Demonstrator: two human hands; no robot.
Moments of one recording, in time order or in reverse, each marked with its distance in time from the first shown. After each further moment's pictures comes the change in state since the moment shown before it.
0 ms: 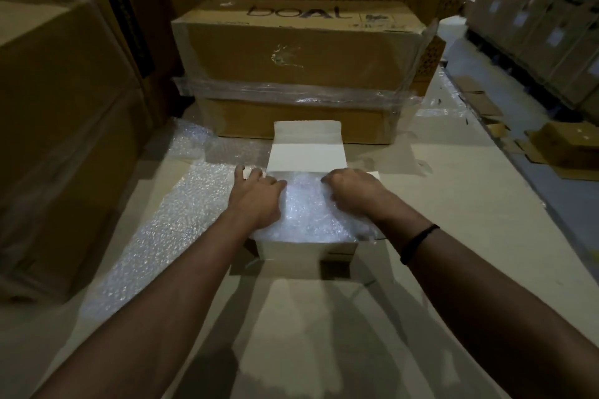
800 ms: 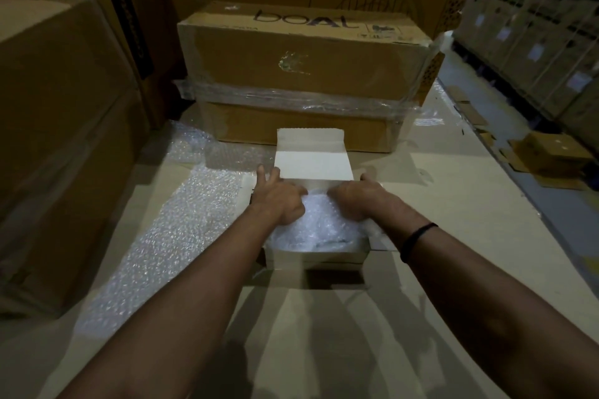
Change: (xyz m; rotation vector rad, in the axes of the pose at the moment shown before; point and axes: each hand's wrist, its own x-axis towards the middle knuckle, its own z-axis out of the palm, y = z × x) left_hand 0.027 0.009 -0.008 -0.090 -0.143 0.056; right_hand 0.024 -0.007 -0.006 -0.200 -0.382 0.049
